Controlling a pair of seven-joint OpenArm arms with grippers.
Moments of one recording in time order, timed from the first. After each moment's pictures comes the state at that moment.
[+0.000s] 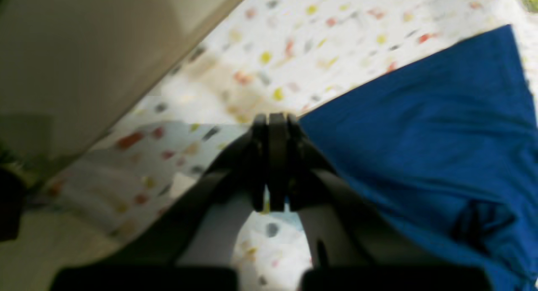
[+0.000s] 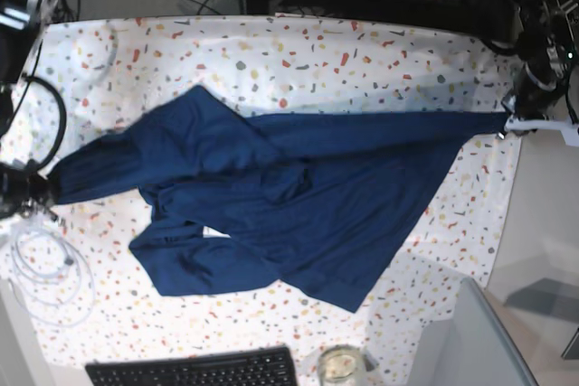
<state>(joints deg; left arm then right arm) 18.6 -14.5 -30.8 98.5 -37.9 10.4 44.1 14.2 18.3 20.7 69.4 27.8 0.0 -68.8</state>
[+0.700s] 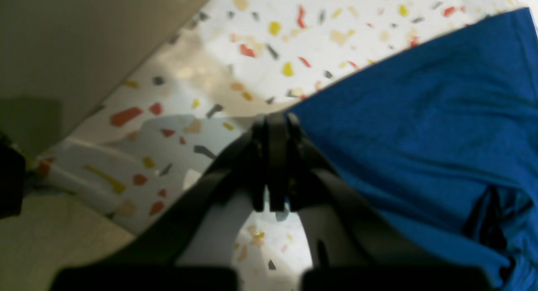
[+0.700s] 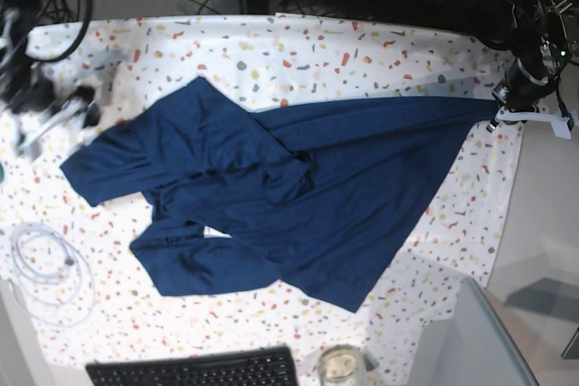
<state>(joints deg) 19.3 -14.1 -29.7 95.8 -37.6 10.5 44.6 -12.4 10.2 23.2 86.3 27.3 17.0 -58.2</state>
